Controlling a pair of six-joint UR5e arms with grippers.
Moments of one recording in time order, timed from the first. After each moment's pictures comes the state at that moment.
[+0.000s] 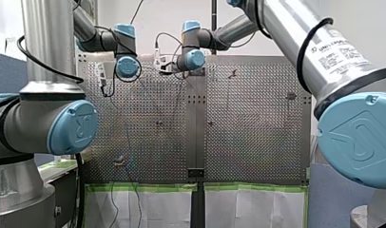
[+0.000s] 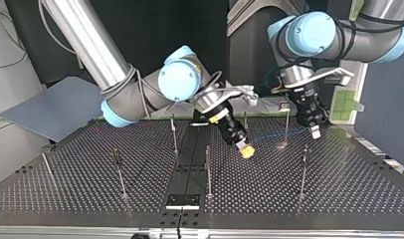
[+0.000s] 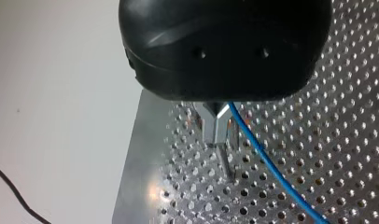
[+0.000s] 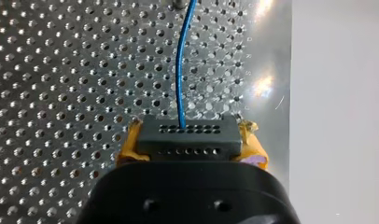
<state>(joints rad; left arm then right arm) -0.10 -1.50 -1.96 -2.64 -2.04 -1.67 2.43 -0.93 0.92 -0.04 1.40 1.51</state>
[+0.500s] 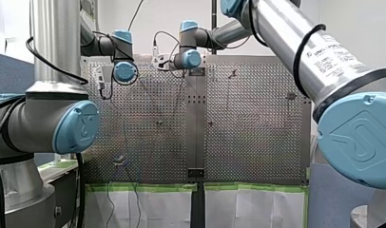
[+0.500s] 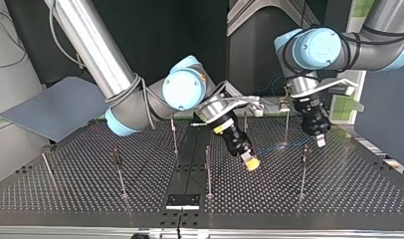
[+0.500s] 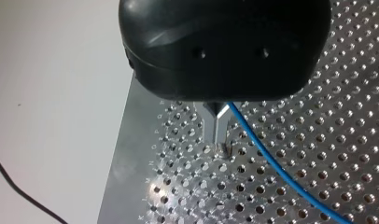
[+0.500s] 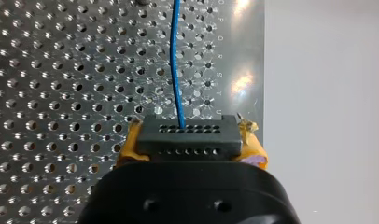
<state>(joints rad) -0.04 -1.54 -1.94 -2.61 -1.97 -1.68 2.43 -0.87 0.79 -0.04 1.41 1.51</state>
